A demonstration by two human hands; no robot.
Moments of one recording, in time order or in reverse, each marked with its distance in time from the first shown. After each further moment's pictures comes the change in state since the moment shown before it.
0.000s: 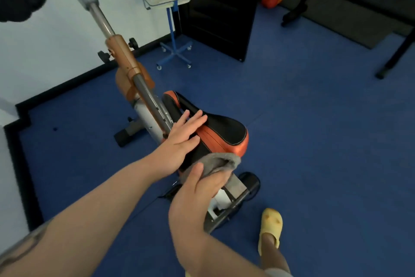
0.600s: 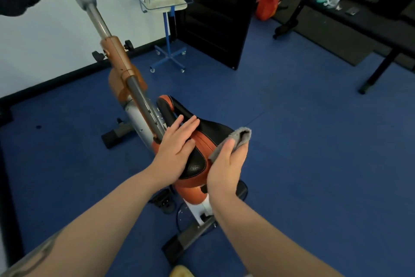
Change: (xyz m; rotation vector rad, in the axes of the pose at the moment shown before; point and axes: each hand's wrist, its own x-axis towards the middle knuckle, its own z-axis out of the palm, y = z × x) left_hand 0.006 -0.005 0.020 0.110 0.245 0.084; right_hand 0.083 -0.017 -0.029 -0.189 -0.089 0.003
